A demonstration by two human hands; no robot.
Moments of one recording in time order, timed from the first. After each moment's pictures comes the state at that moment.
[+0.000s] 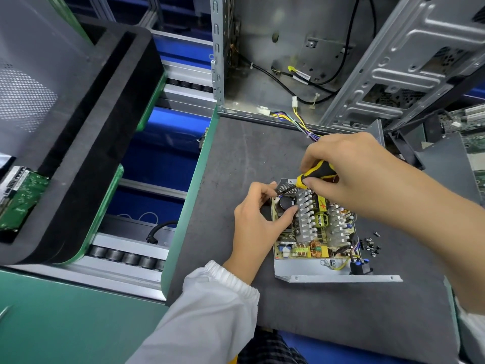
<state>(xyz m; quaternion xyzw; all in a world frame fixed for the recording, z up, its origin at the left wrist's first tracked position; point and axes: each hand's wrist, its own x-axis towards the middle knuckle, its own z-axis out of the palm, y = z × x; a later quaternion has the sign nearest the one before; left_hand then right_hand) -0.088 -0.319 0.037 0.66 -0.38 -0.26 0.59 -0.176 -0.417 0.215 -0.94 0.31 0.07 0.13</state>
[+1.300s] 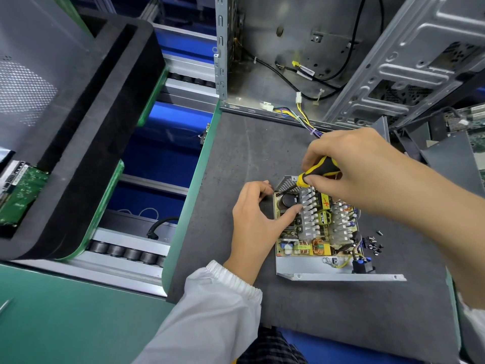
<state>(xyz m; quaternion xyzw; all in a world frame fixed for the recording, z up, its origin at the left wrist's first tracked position) -0.086 -0.316 0.039 0.69 -0.39 -0.20 0.57 -0.175 -0.423 0.209 -0.95 0.28 0.06 0.13</state>
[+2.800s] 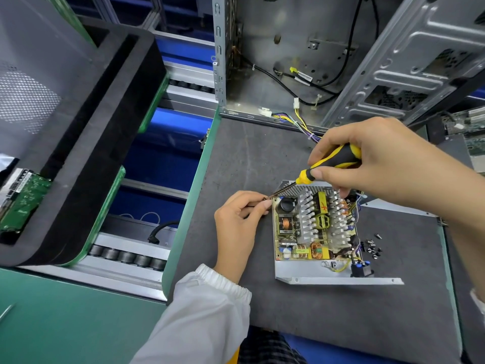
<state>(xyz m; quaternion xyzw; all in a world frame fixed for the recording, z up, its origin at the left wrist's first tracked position) -0.069 -0.307 0.039 0.62 -0.31 -0.31 0.65 -0.189 -0.435 0.224 -0.90 0.32 0.00 0.30</state>
